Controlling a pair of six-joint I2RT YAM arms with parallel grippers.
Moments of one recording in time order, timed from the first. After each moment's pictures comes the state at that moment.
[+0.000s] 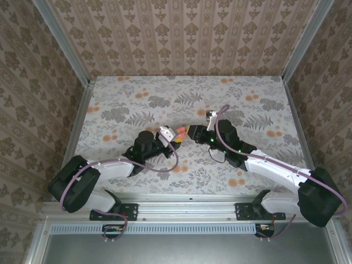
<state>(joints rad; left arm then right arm) -0.74 1.39 0.46 0.67 0.29 0.13 0.68 1.22 0.69 0.22 -0.08 0.79</state>
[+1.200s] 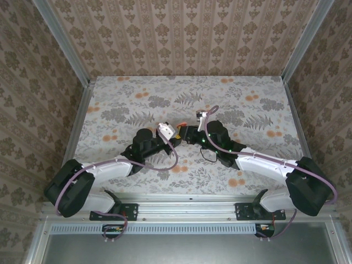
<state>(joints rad) -0.75 1.33 0.49 0.66 0.27 0.12 0.74 1.34 0.72 0.38 -0.08 0.76</state>
